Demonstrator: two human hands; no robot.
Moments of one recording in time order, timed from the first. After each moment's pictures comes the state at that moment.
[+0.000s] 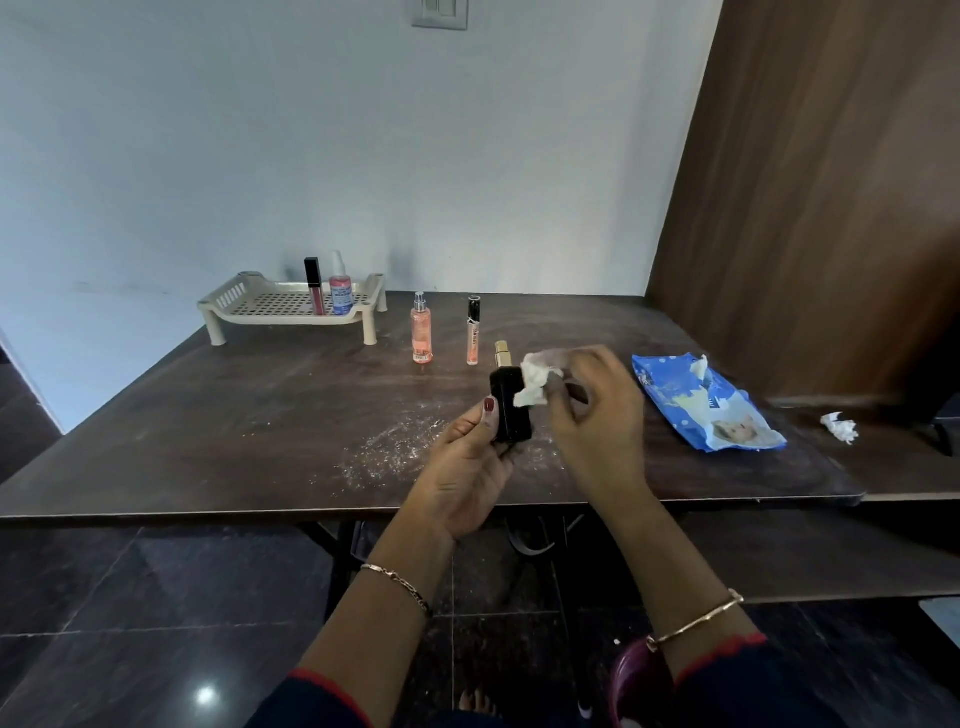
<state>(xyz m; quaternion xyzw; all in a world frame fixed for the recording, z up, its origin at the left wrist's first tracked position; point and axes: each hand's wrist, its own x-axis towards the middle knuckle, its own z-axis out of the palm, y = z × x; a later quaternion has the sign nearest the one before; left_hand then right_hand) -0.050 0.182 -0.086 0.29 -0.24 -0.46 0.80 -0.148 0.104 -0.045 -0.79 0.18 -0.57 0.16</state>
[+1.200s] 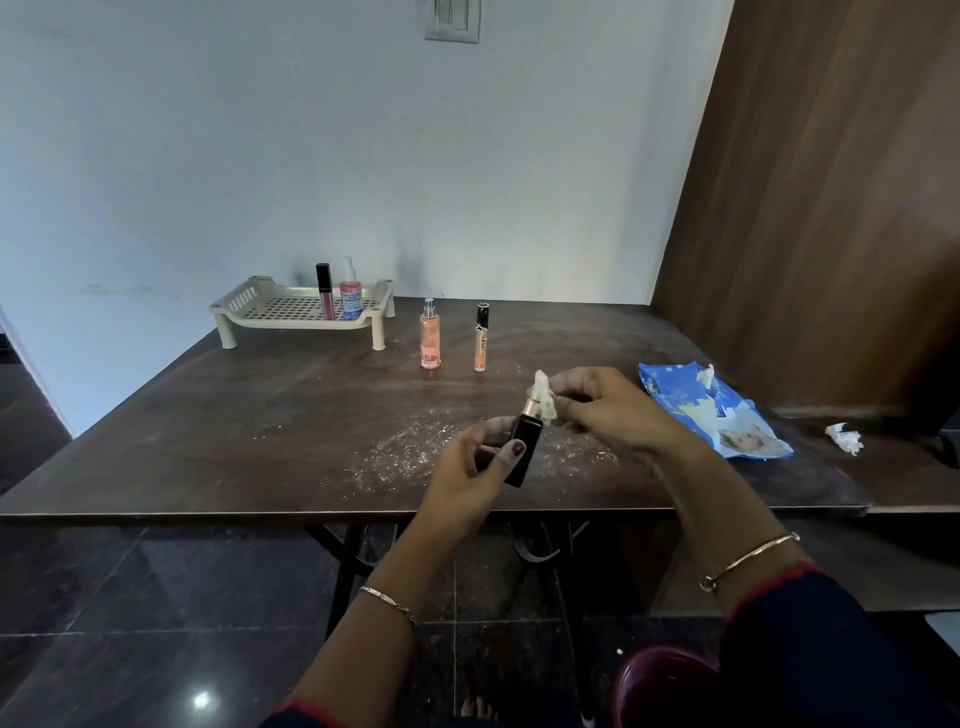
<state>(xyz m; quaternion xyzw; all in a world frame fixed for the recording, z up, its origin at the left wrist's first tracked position) -0.040 0.191 -0.104 0.59 -0.43 -0.21 0.65 -0.152 0.078 -0.014 -0.85 0.24 -0.19 0.43</state>
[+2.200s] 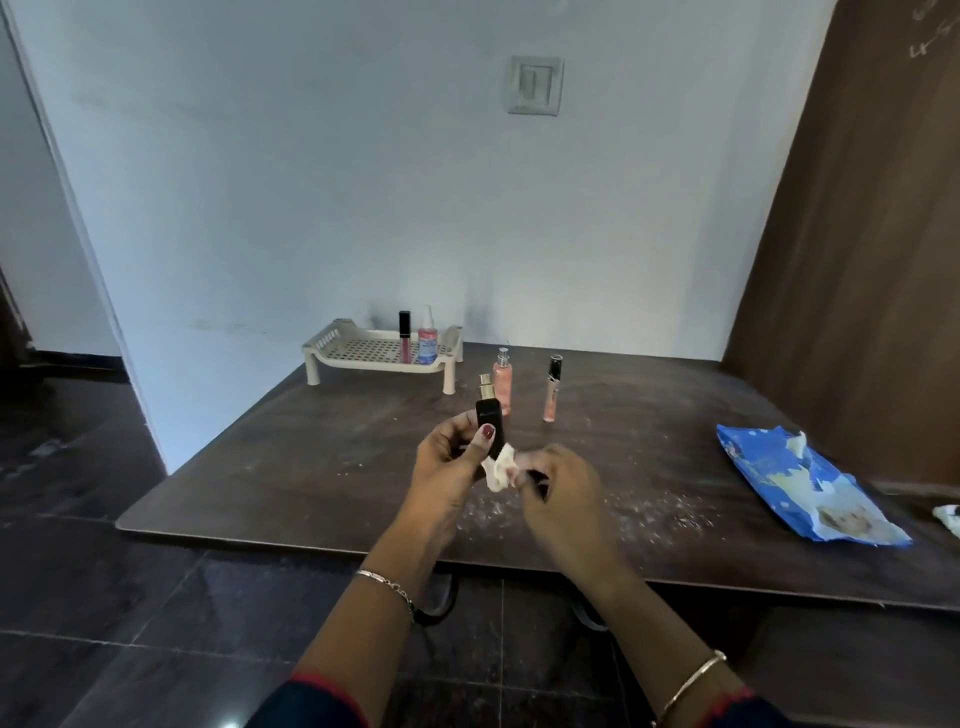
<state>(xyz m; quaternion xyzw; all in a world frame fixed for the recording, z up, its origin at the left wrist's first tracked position) 0.038 0.228 -0.066 0.51 -0.27 -0.22 0.79 -0.065 0.150 -0.074 -0.86 0.22 -0.37 0.26</state>
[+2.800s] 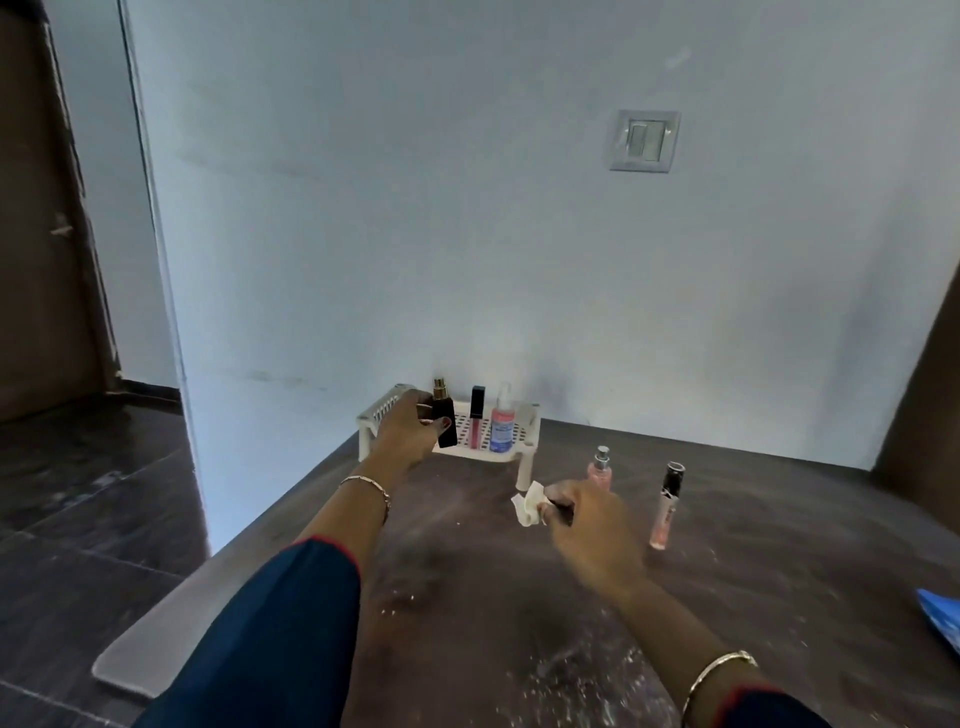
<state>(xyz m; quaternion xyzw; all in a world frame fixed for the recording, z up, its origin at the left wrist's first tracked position) 0.316 0.196 -0.031 0.81 -0.24 -0.01 0.54 0.101 0.080 -0.059 -0.91 0.19 -0.30 0.23</state>
